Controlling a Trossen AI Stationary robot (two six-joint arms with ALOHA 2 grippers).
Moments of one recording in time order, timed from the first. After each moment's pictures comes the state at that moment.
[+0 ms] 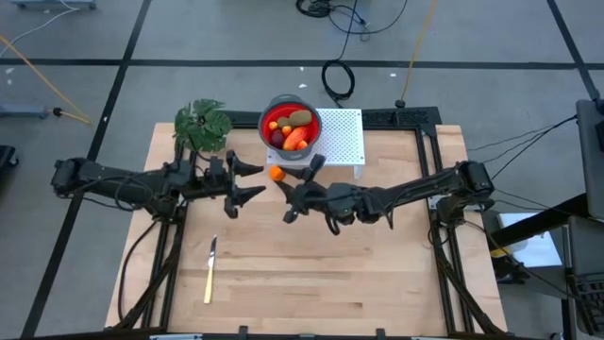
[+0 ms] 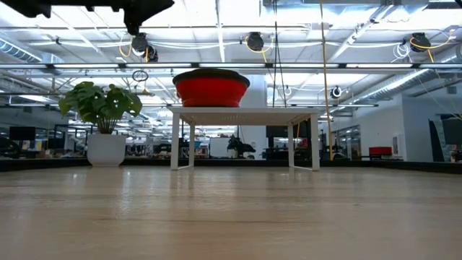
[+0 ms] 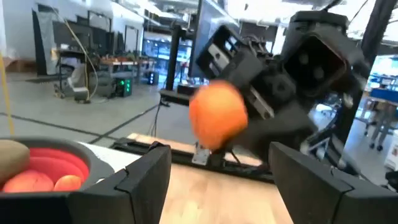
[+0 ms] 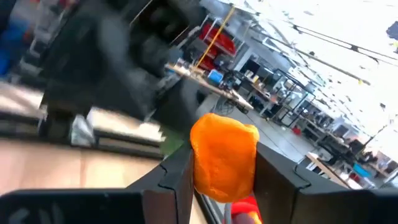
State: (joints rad) left arm -0.05 0.86 0.52 0.48 -0.16 -0.13; right arm 0.19 1.75 1.37 0.42 0.71 -0.57
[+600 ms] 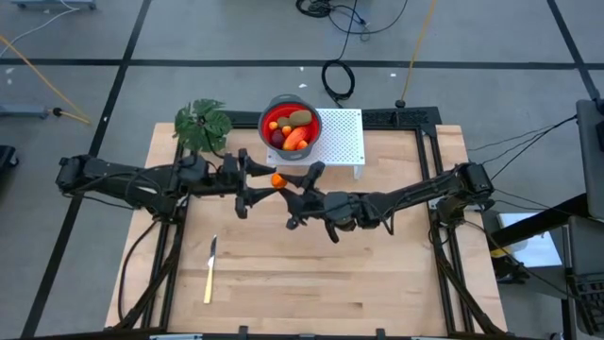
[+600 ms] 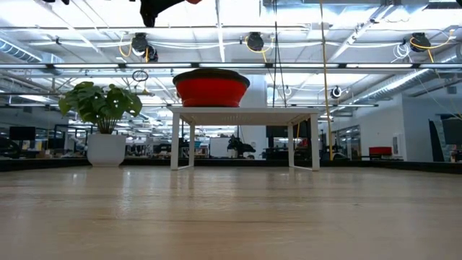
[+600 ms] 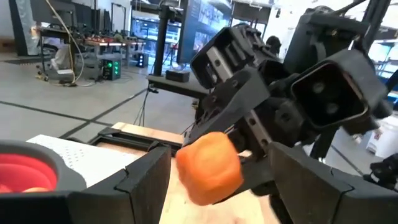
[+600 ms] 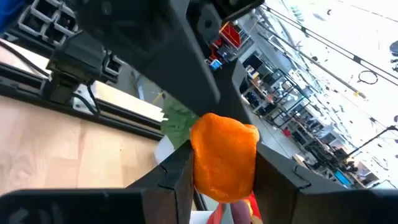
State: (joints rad) left arm -0.03 1.00 0.69 0.37 -0.09 -0.16; right arm 0.22 1.76 1.37 0.36 0.76 -0.66
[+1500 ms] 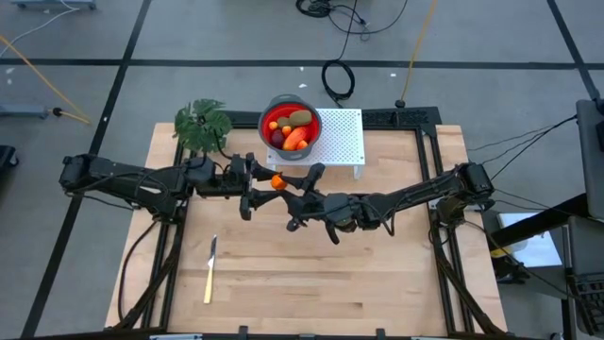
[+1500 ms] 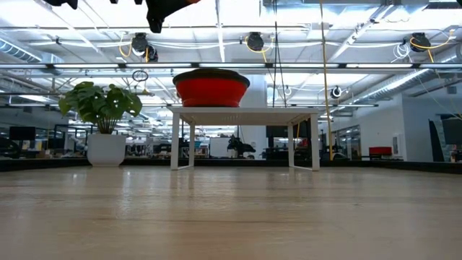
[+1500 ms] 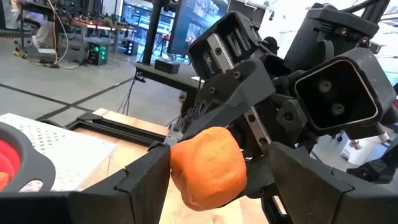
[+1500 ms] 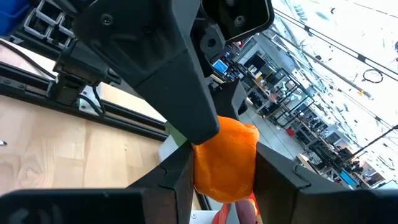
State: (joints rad) left arm -0.03 1.06 0.70 0.42 -0.04 -0.27; right arm 0.23 1.76 1.37 0.35 0.76 -0.64
